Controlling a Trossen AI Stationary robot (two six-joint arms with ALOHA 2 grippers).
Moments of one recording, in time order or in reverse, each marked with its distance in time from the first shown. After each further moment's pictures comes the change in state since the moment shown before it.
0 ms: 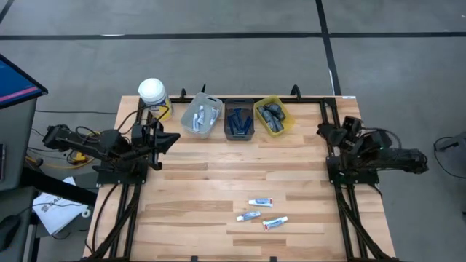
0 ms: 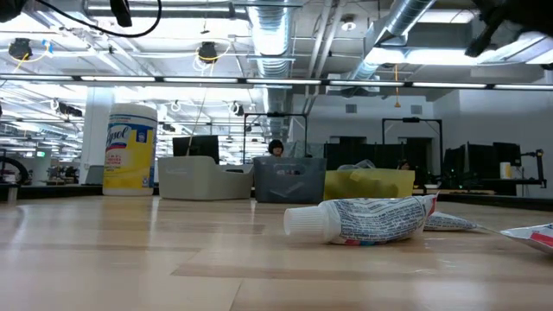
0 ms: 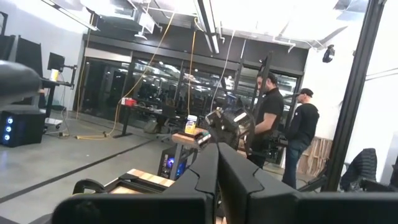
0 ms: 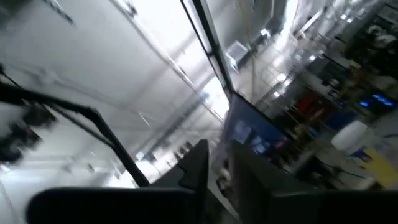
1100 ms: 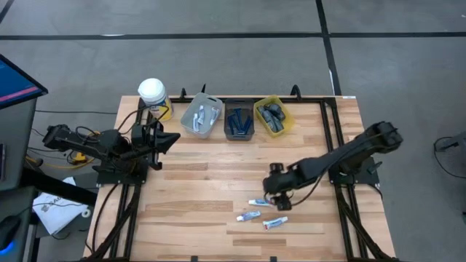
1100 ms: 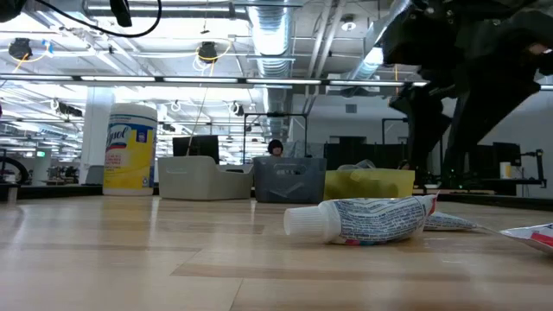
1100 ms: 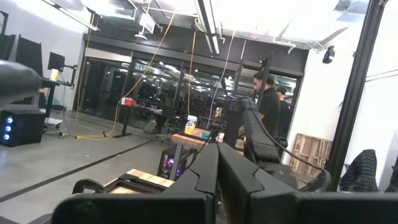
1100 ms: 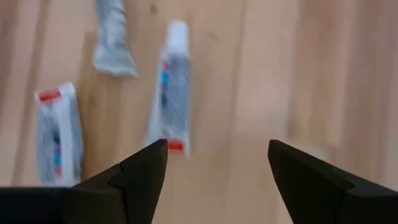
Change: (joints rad) left arm 0.001 0.001 0.000 0.002 0.000 -0.004; right arm 0.376 1.491 0.754 -1.022 -0.109 -0.586
